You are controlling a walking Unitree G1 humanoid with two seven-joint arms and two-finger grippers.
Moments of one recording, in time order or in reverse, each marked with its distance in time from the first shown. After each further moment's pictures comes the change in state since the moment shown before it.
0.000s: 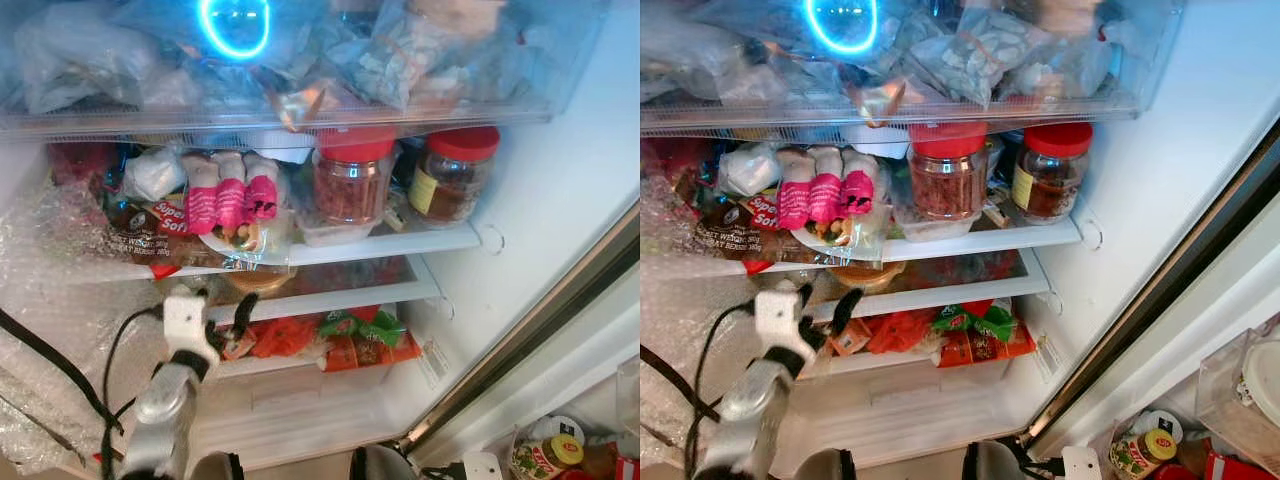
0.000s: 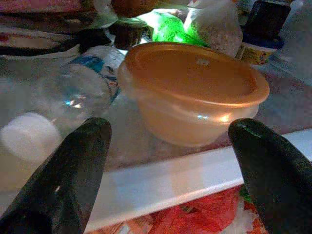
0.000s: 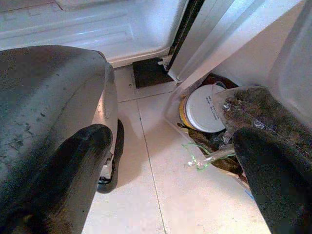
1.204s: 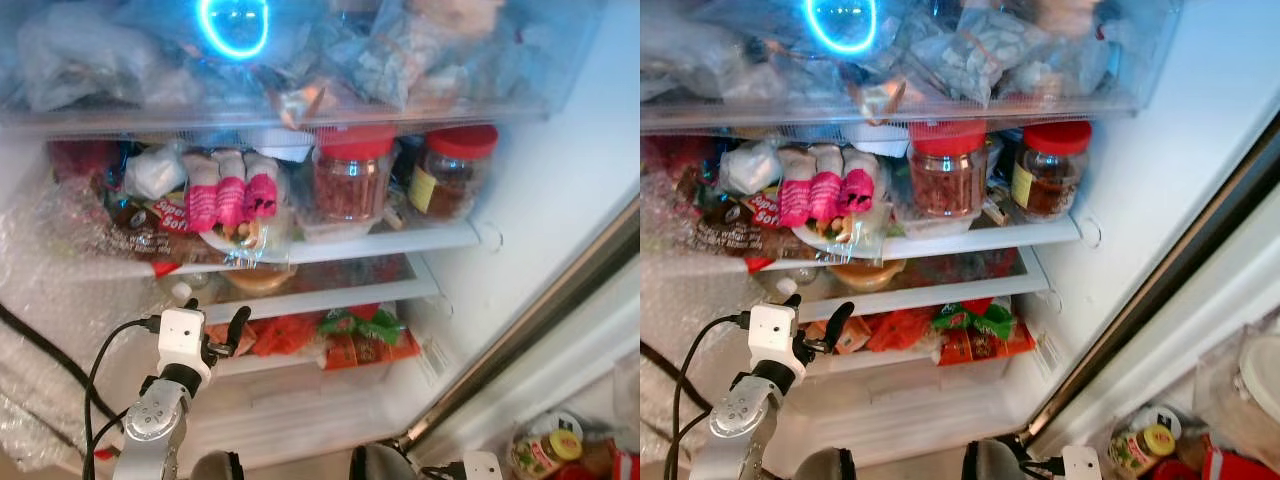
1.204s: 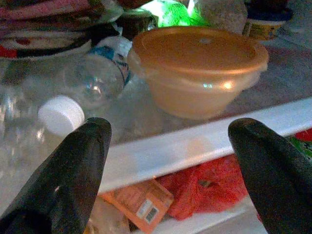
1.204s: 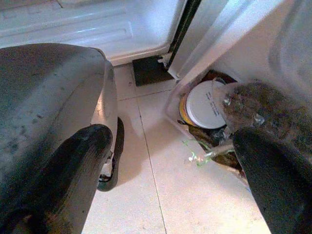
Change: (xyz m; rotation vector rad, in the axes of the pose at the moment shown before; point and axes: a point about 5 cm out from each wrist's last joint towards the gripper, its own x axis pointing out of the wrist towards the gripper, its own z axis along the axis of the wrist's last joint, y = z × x) left arm -0.016 0.000 0.000 0.111 0.047 0.022; right arm 0.001 0.000 0.002 0.001 -0.005 0.002
